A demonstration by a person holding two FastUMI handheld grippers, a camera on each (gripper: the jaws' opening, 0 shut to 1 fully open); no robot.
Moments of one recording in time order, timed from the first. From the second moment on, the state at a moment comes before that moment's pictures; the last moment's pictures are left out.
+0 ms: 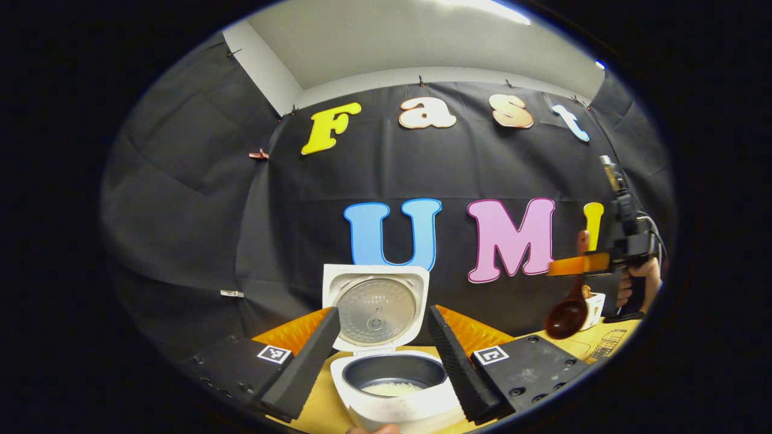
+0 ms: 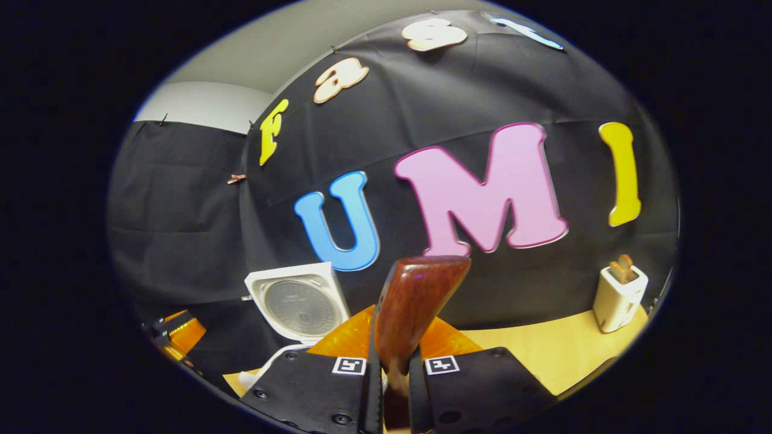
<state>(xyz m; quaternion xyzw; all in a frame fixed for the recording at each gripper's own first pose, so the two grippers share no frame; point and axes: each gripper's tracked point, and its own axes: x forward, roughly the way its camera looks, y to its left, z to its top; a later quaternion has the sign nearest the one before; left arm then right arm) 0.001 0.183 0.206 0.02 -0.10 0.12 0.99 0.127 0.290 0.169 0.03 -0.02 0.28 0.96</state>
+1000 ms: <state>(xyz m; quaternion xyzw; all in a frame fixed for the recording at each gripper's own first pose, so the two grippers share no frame) 0.198 0.283 0.296 0.04 -0.09 0.18 0.98 0.096 0.095 0.145 0.04 -0.02 0.19 0.98</state>
